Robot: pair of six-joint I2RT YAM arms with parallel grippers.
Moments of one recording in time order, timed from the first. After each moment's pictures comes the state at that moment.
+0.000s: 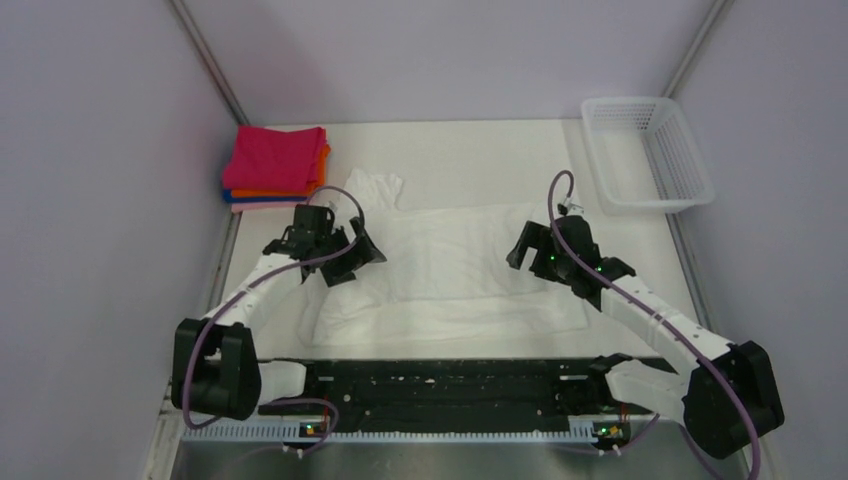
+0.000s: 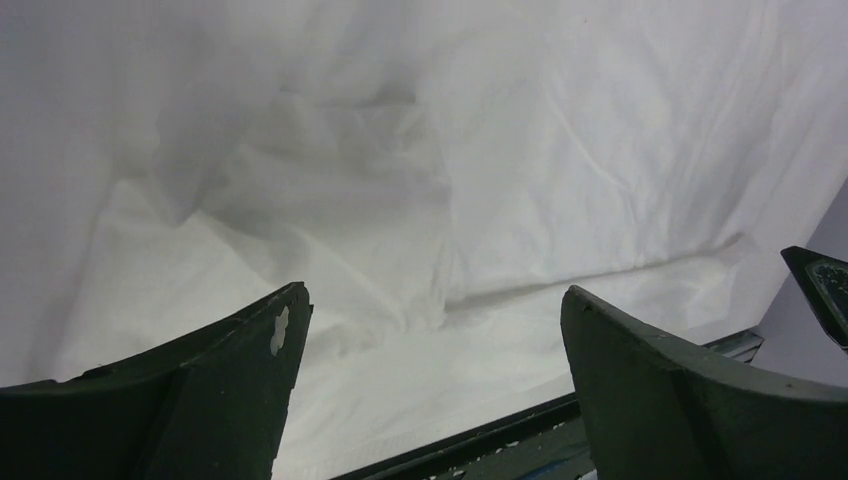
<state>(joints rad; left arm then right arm) -0.16 1.22 0.72 -0.46 0.32 -0.65 0.43 1.06 0.60 -0.32 0.07 0.66</state>
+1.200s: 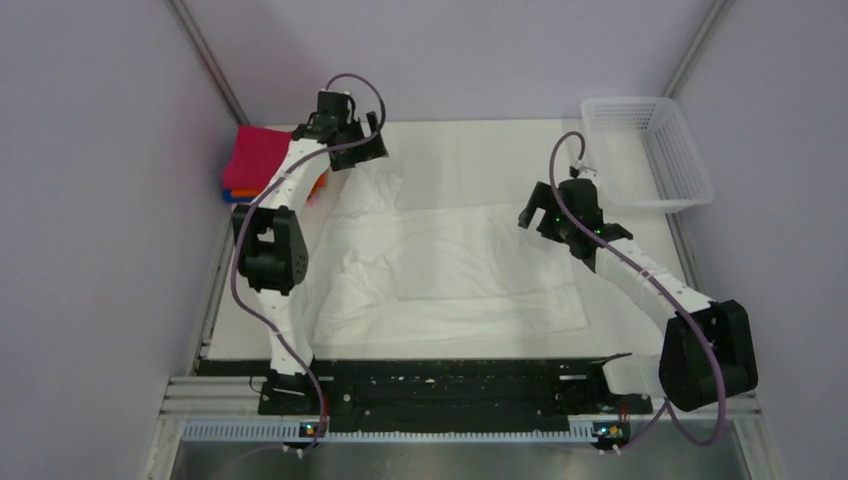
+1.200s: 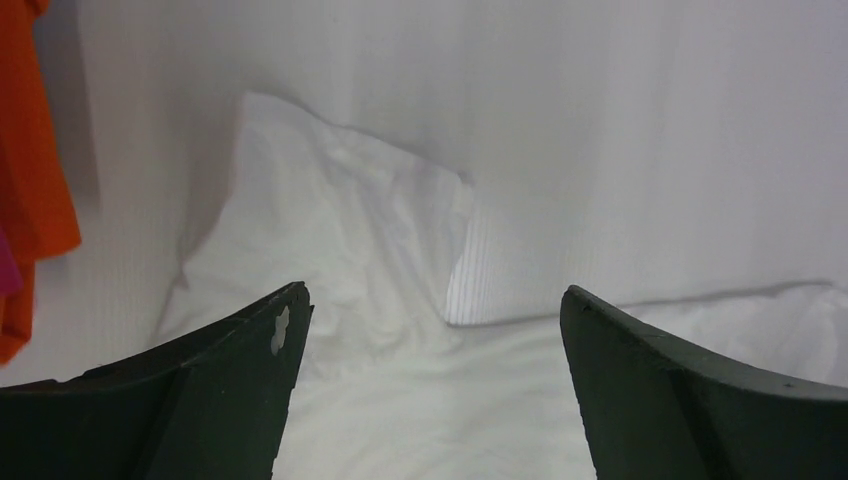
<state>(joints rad) -0.15 1.98 1.79 -0.59 0.11 -0.42 0.29 1.28 0.82 -0.21 0.13 0.57</state>
